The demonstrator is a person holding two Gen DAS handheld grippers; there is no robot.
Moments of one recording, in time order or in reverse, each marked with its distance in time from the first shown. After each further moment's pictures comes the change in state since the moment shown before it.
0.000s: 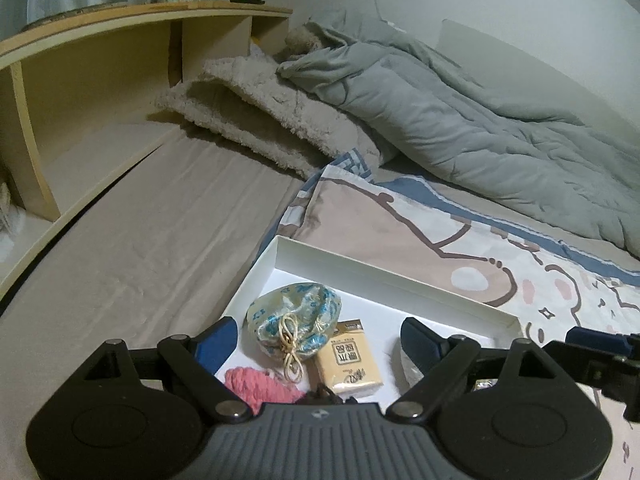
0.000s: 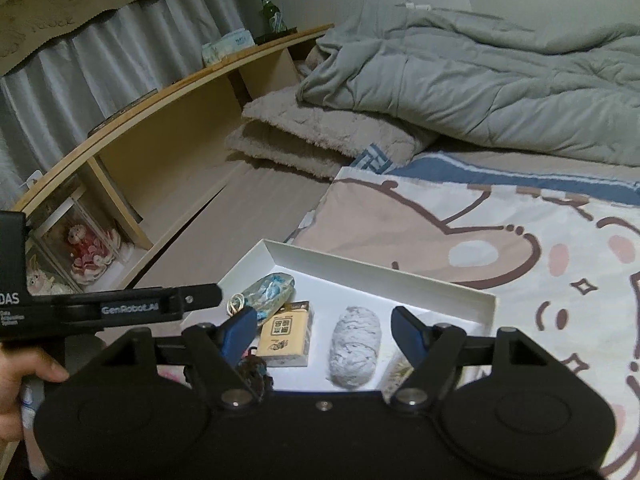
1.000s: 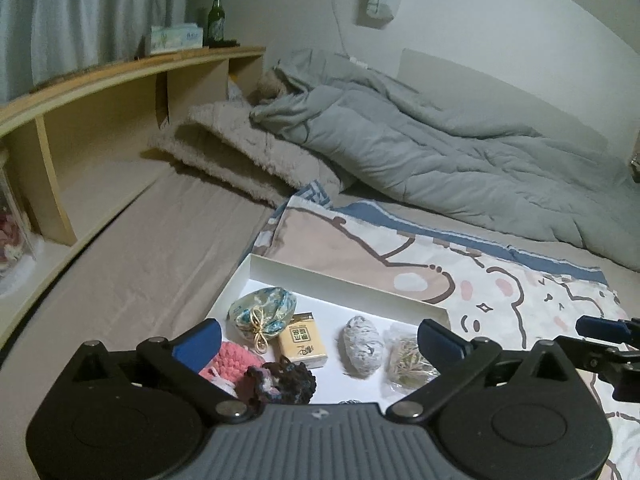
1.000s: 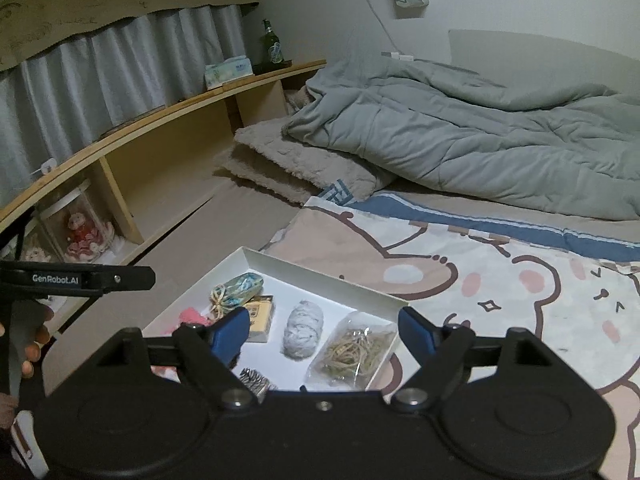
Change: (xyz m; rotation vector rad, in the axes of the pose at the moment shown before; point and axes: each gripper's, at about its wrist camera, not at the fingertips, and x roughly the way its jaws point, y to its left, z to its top) left arm -0.116 -0.039 -0.015 0.046 -0.076 -0.039; right arm -0.120 -0.011 -0.012 -0.107 -0.065 -0.090
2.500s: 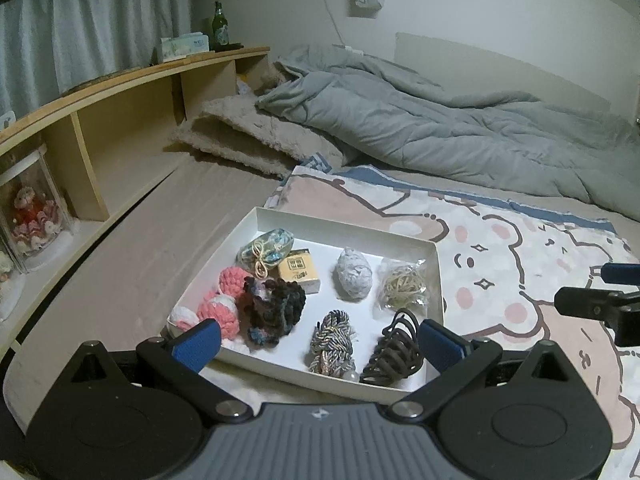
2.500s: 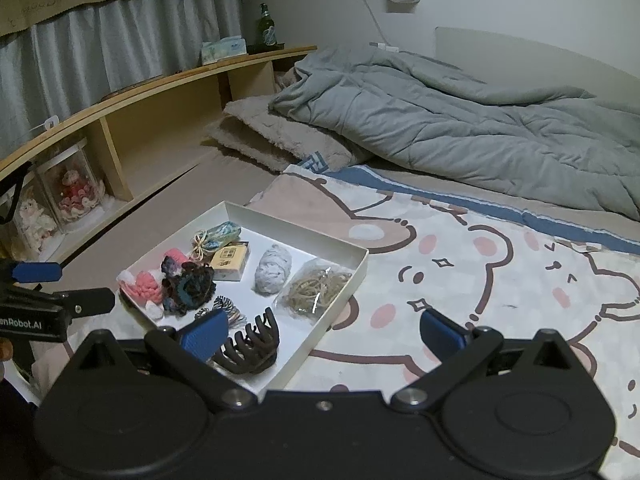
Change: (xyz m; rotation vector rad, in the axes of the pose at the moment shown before) left arm -0.058 -0.055 -0.086 0.070 0.017 0.099; right arm -0.056 -0.014 -0.054 -0.072 0.040 -0.072
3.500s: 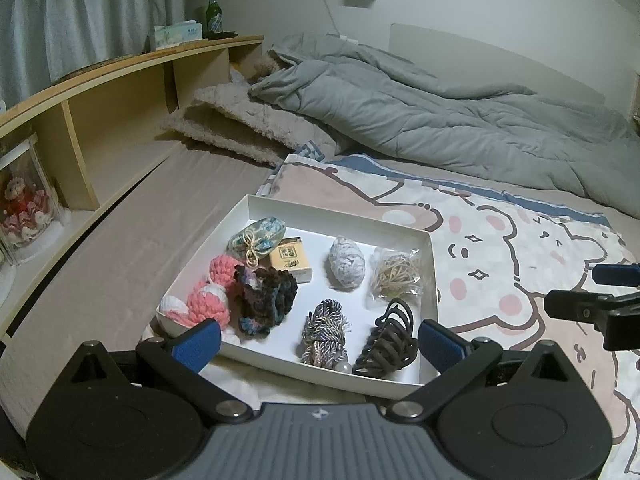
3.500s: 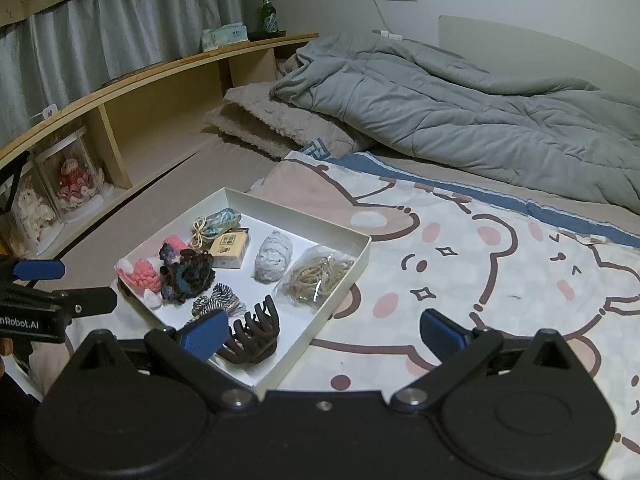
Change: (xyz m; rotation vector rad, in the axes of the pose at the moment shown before) left arm 0.008 -0.003 -0.004 -0.007 0.029 -0.023; right arm 0.010 0.001 -0.004 -0.005 0.037 0.001
